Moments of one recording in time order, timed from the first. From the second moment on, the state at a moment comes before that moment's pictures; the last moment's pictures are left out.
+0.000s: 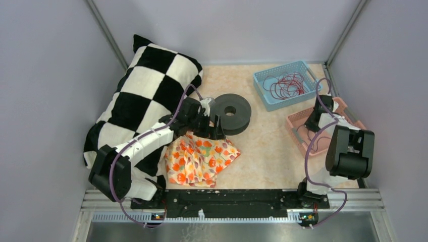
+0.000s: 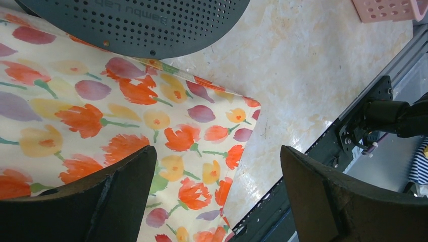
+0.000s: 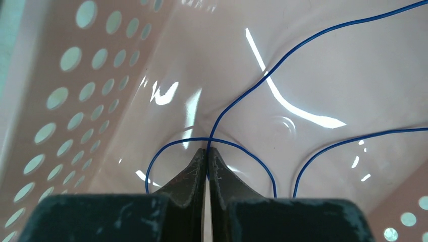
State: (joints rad) left arm -0.59 1.38 0.92 -0.32 0.40 -0.41; right arm -0.21 1.58 0.83 -0.27 0.19 0.40
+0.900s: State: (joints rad) left arm -0.59 1.19 1.03 -0.31 0.23 -0.41; right arm -0.21 0.95 1.16 -0.56 -0.12 0.37
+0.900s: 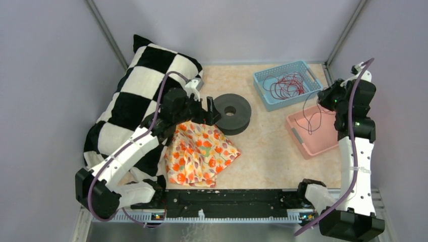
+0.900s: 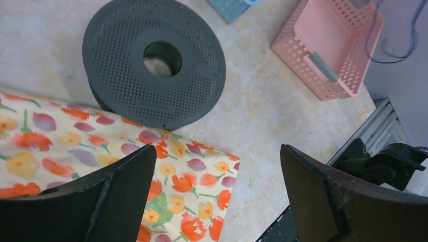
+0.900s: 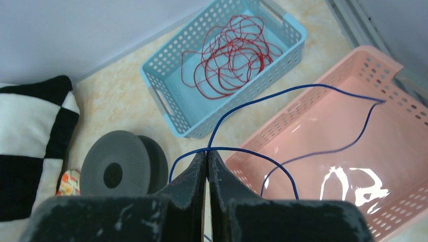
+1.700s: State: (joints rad) left arm -0.72 1.36 1.32 -0.29 0.51 -0.37; right arm 0.43 1.10 1.28 -0.62 -0.24 0.50
